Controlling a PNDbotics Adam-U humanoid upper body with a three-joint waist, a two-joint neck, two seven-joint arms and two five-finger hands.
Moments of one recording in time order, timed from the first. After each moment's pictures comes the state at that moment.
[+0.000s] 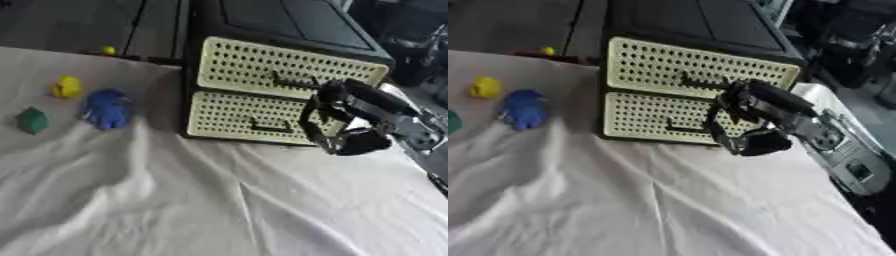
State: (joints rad) left arm -0.50 0.18 -0.06 -1.99 0.07 -0.44 -0.02; right arm -0.45 -1.07 -0.10 -1.69 0.15 -0.47 0.27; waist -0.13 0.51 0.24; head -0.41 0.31
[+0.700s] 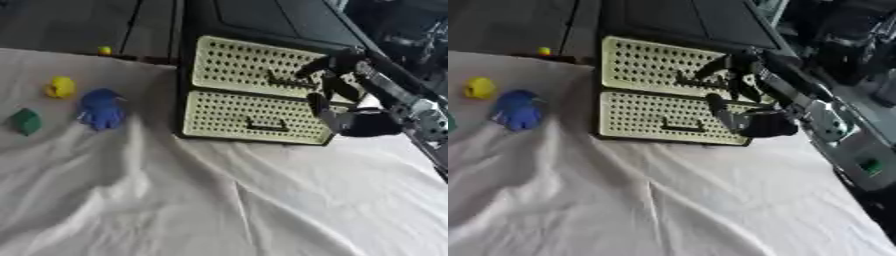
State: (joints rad) left arm -0.50 0.18 -0.06 -1.99 0.07 -0.44 -0.03; right arm -0.46 -1.06 -0.15 -1.80 0.08 -0.43 0.14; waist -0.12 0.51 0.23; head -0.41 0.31
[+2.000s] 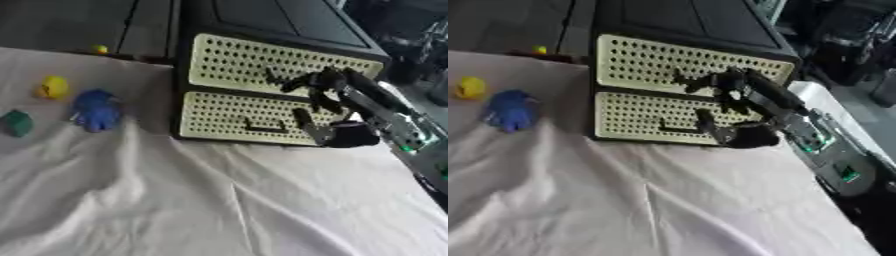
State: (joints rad) left arm -0.50 0.17 -0.06 -1.99 0.07 -0.44 -0.03; right arm -0.47 -1.06 -0.13 -1.72 0.16 -0.48 0.14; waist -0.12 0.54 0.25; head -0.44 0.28
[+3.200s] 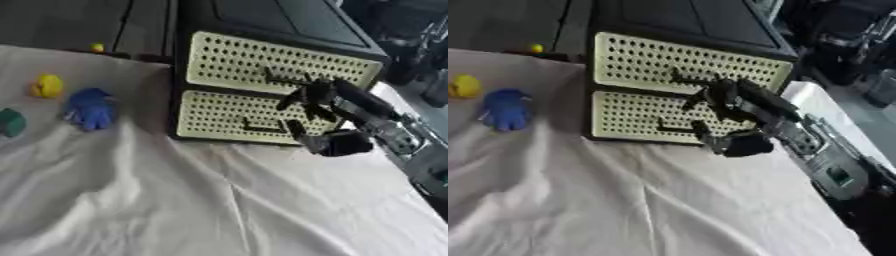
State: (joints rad) left arm -0.51 0.16 -0.06 -1.99 0.07 -0.44 -0.04; right arm -0.46 -1.06 -0.11 -1.71 0.21 -0.47 0.19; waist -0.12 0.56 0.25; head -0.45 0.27
